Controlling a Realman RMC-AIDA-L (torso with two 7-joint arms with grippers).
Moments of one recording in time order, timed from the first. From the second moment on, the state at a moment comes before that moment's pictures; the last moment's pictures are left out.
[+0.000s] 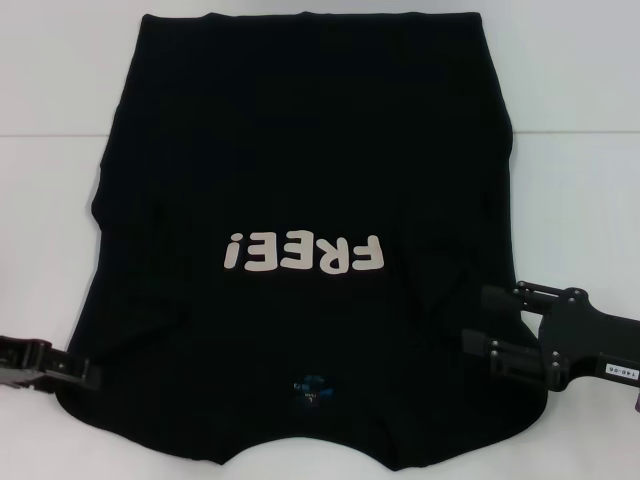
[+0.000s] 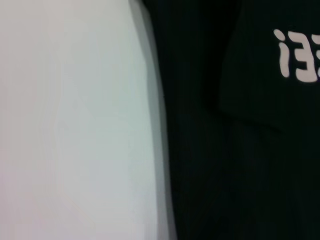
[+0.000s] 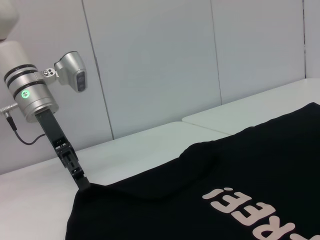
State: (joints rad) left arm -0.59 -1.93 0.60 0.80 2.67 1.59 -2.41; right arm 0.43 2.08 -0.65 -0.56 -1.93 -1.55 1.12
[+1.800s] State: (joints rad) left arm -0.59 -1.97 0.62 0.85 2.69 1.59 -2.36; right arm 0.44 2.01 -0.62 -0.67 -1.94 -1.61 1.52
